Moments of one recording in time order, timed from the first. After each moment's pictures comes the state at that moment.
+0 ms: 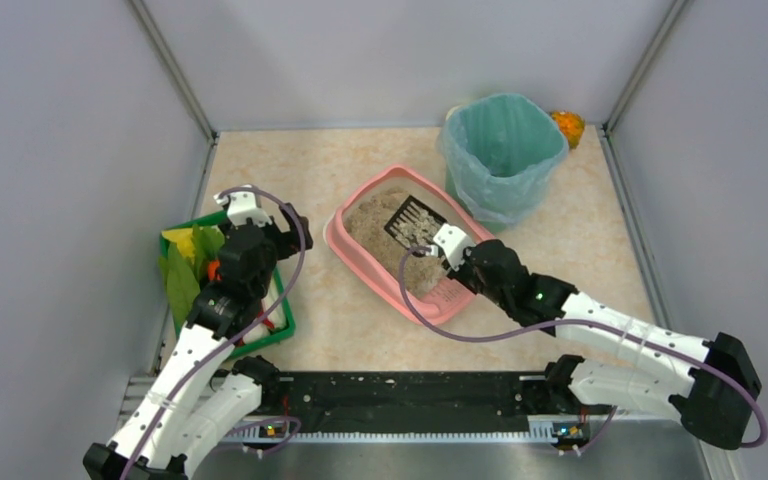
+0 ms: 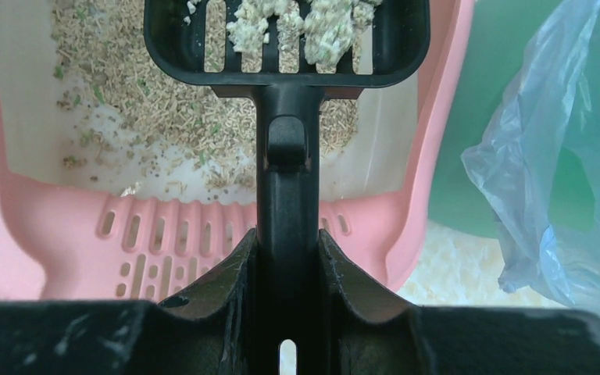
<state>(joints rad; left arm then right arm) -0.37 0.71 0.72 -0.29 -0.36 -0.39 0.89 1.01 0.68 -0.23 0.31 -0.31</state>
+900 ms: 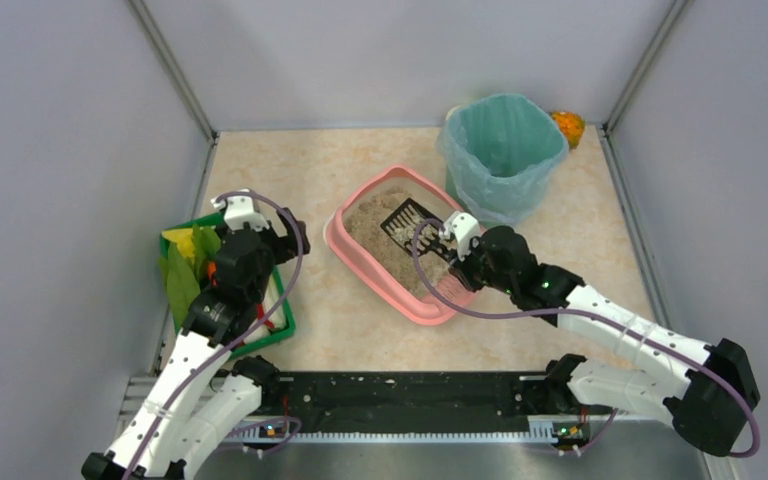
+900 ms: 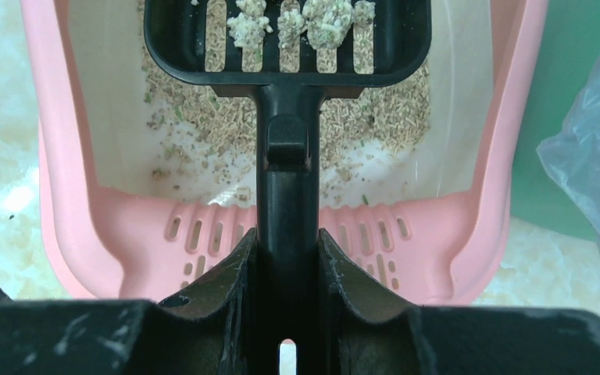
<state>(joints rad) -0.37 0.67 0.72 -0.33 -0.36 -0.37 0.77 1.02 0.70 -0.25 0.04 -0.13</state>
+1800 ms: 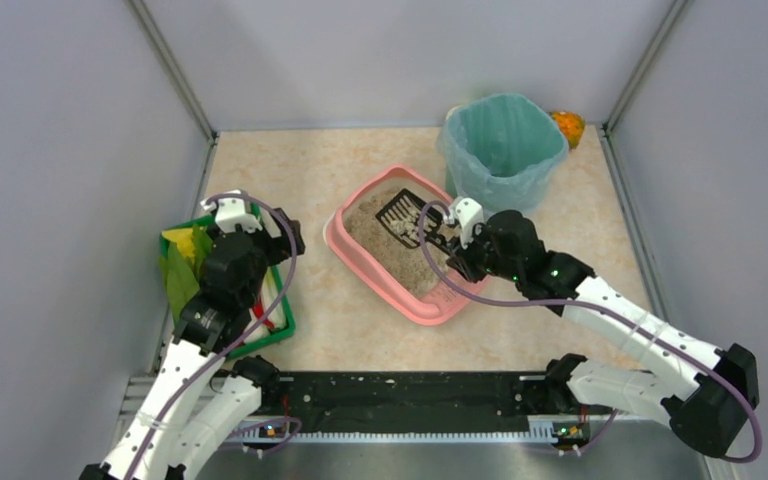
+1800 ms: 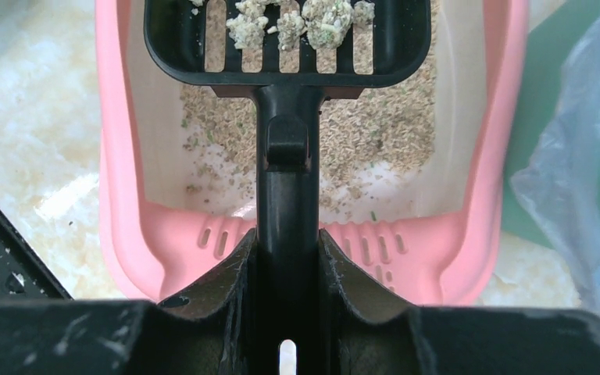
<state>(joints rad) -0.37 0.63 0.76 -0.39 -0.37 -0.37 0.73 1.02 0.81 -0.35 -0.06 -0.11</state>
